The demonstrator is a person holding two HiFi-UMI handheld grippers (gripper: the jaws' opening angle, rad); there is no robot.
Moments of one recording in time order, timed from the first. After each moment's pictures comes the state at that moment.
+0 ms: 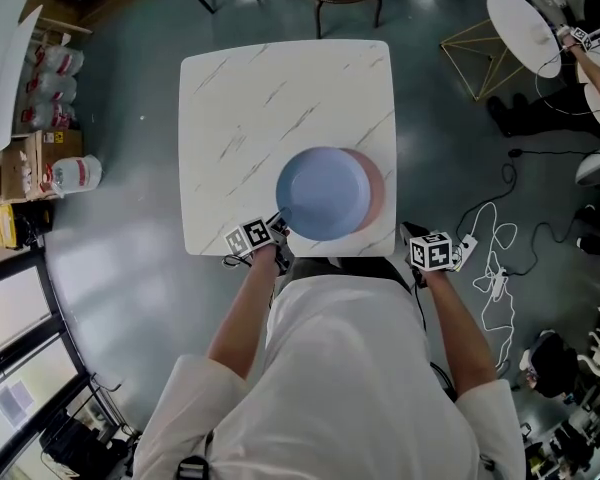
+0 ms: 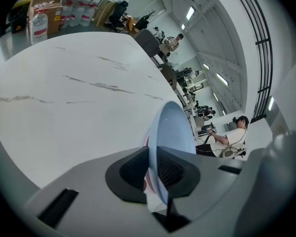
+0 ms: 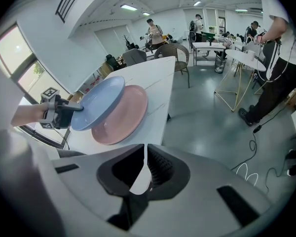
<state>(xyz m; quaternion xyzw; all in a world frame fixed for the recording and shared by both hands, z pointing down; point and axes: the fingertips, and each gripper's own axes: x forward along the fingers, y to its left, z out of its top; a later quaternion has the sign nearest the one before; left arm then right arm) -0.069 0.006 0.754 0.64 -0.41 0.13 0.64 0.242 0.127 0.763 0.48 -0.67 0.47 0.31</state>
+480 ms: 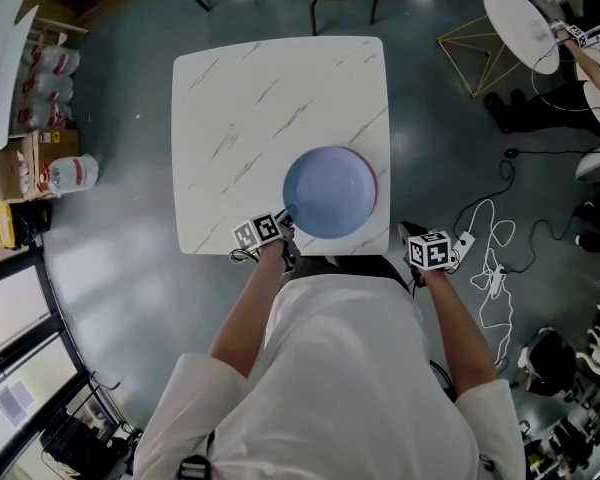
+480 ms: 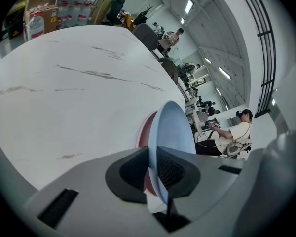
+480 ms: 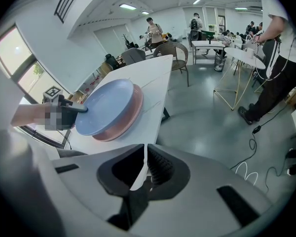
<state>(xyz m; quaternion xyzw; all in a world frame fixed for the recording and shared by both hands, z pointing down) -0.034 0.015 0.771 0.63 -0.41 0.16 0.64 0.256 0.134 0.767 0.48 -0.67 0.48 0.31</state>
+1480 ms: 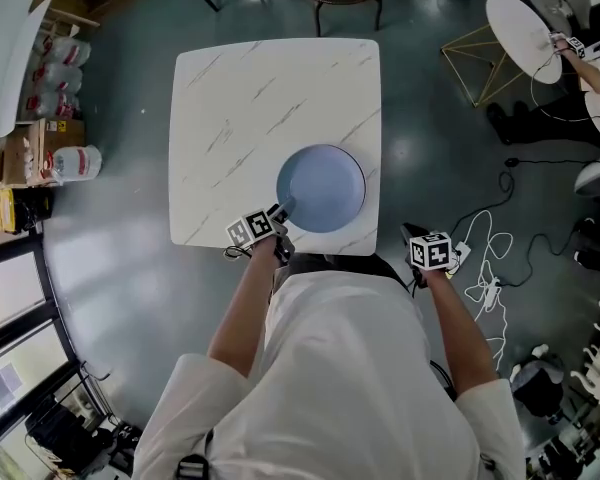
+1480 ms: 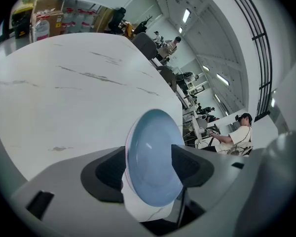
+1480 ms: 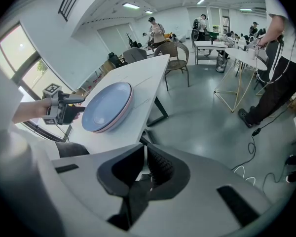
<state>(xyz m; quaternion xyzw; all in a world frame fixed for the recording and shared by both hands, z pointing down) -0.015 0.015 0.763 0.64 -0.44 0.12 0.62 0.302 0.146 0.776 0.46 -0.68 0.47 0.32</state>
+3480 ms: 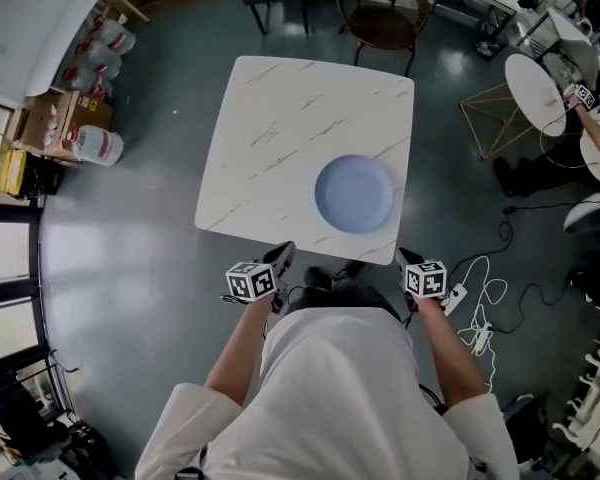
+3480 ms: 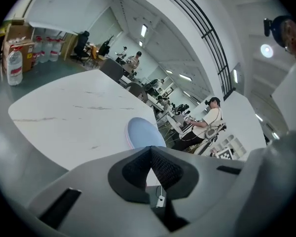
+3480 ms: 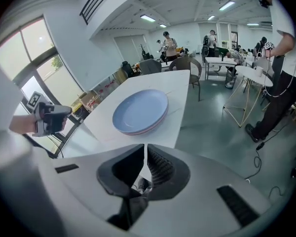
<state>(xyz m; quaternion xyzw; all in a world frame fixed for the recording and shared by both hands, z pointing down) -0.099 0.146 0.657 0.78 -0.39 0.09 0.47 0.201 0.184 0.727 0.47 -0.73 0.40 0.29</state>
